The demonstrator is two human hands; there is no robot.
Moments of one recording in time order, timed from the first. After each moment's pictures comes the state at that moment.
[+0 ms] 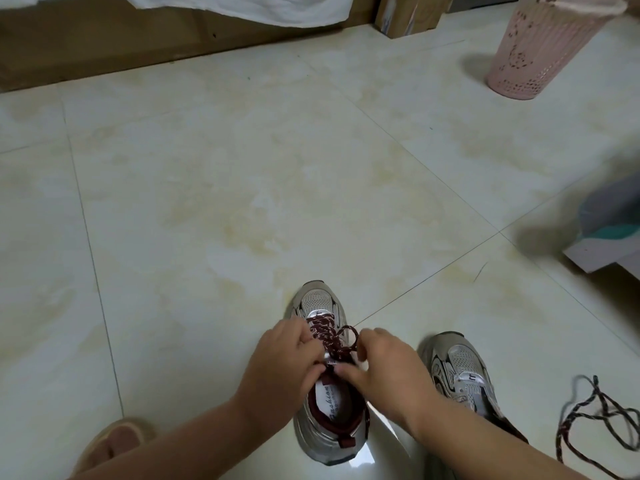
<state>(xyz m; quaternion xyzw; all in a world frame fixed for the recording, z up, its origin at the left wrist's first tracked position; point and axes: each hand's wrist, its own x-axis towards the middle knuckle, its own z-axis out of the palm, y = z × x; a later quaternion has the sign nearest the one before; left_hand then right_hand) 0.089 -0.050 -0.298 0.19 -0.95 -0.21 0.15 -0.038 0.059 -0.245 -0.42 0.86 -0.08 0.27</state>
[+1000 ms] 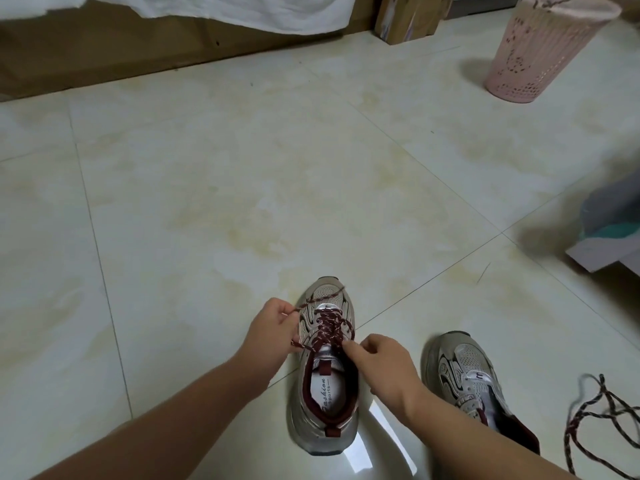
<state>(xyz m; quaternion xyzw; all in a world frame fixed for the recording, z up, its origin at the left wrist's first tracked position) 0.073 -0.074 -0.272 0.48 -0.59 -0.64 0.11 -0.030 0.051 -0.274 -0.19 0.85 -0.30 0.38</state>
